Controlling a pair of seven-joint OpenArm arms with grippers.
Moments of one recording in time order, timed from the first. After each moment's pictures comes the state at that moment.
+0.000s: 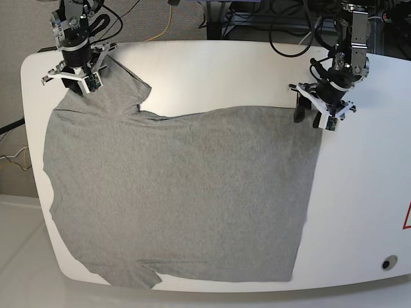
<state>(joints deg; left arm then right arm) 17.1 -19.4 -4.5 92.9 -18.3 -17.6 24.2 -38.1 17.5 14.7 116.5 -13.5 16.6 -28.8</state>
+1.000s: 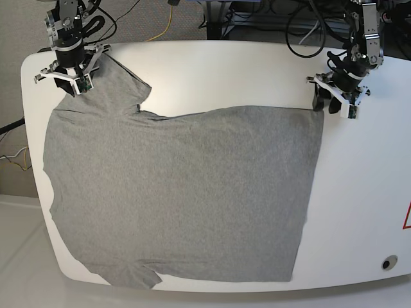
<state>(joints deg) 20.9 -18.6 -14.8 89.7 -23.1 -22.5 26.0 -38.0 17.0 18.3 116.5 -11.2 17.0 -29.5</state>
